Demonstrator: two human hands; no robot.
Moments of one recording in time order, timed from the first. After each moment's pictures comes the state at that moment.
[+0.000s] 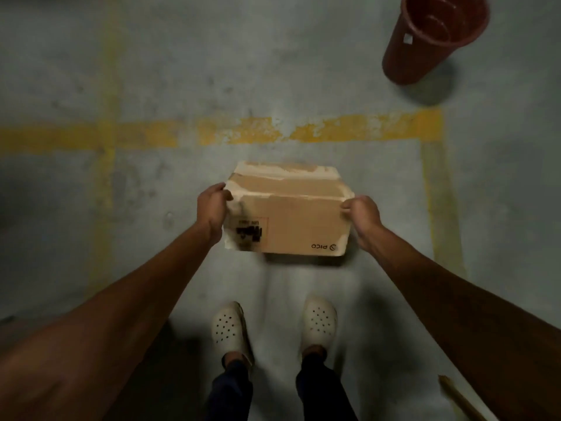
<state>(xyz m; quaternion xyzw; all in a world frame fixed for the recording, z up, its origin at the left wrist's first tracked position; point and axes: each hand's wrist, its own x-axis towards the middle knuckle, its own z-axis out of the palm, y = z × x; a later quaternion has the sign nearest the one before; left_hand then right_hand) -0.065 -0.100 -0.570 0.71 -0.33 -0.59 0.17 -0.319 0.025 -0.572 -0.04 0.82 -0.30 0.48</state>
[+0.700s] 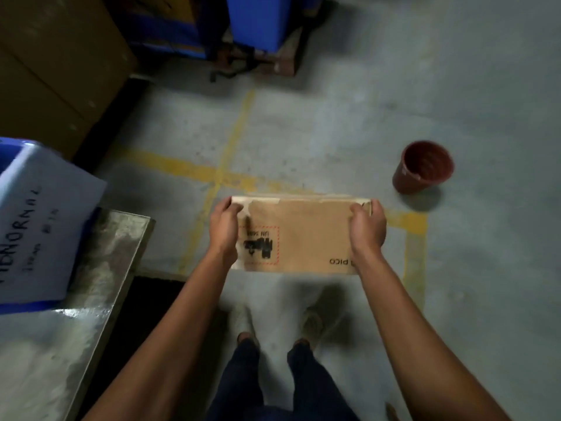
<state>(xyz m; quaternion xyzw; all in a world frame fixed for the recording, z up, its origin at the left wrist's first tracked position) 0.005 0.037 -0.091 0.68 -0.30 -0.52 0.42 -0.235 0.065 -0.095 -0.19 0.81 -0.42 0.37</state>
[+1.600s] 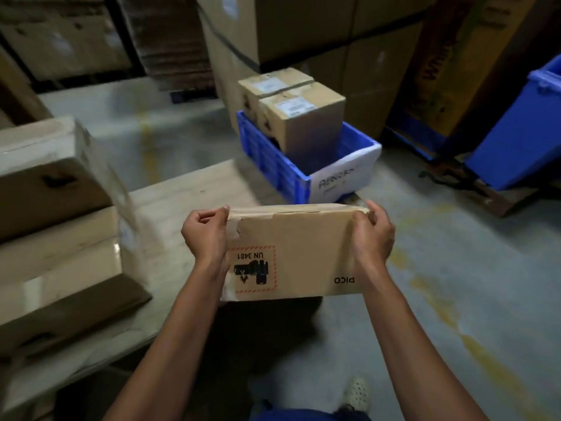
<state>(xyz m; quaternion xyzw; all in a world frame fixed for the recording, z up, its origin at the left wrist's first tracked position) 0.341 0.455 0.073 0.68 0.05 -0.08 0.73 0.159 0.296 0.073 -0.55 0.56 -0.38 0.48</state>
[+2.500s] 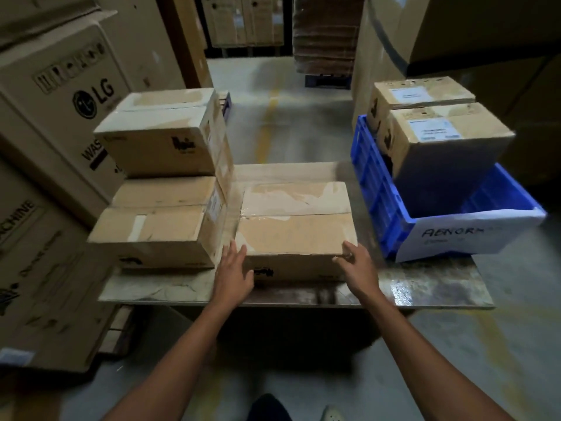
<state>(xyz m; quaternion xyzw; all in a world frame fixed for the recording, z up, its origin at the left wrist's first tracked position) 0.385 0.545 -0.062 0.96 -0.10 -0.07 0.24 0.310 0.265 -0.053 -0.83 0.28 -0.02 0.49</state>
